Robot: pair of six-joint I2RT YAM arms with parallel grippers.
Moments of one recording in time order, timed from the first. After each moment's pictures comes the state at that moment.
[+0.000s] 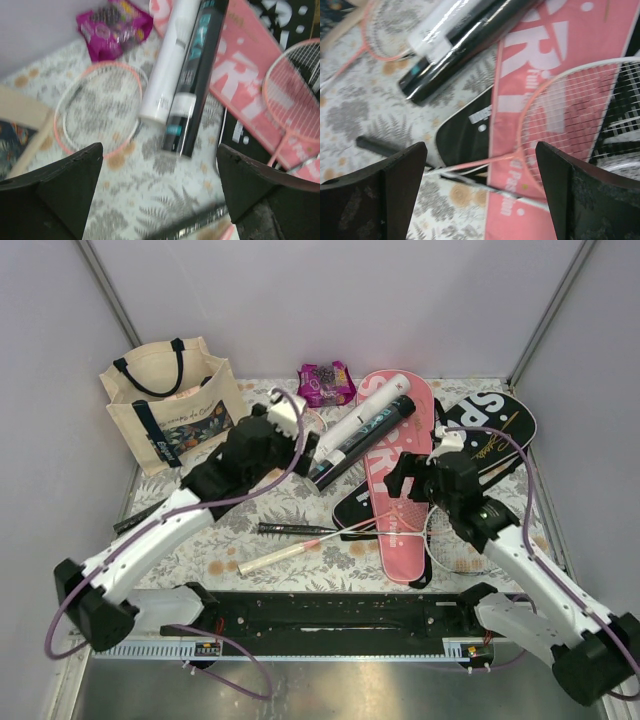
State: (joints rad) left arm -0.72 1.23 1.21 -0.32 -0.21 0.03; right arm 0.51 0.88 0.75 -0.31 0.09 0.49
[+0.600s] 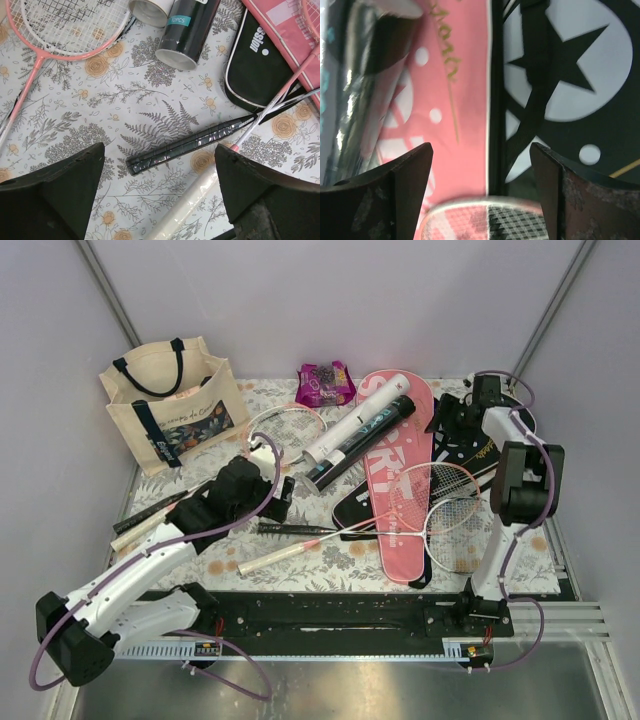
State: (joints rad) left arm -0.69 0.96 0.85 -0.51 -0.19 -0.14; right arm -0.09 1.96 1.48 -0.42 -0.29 0.30
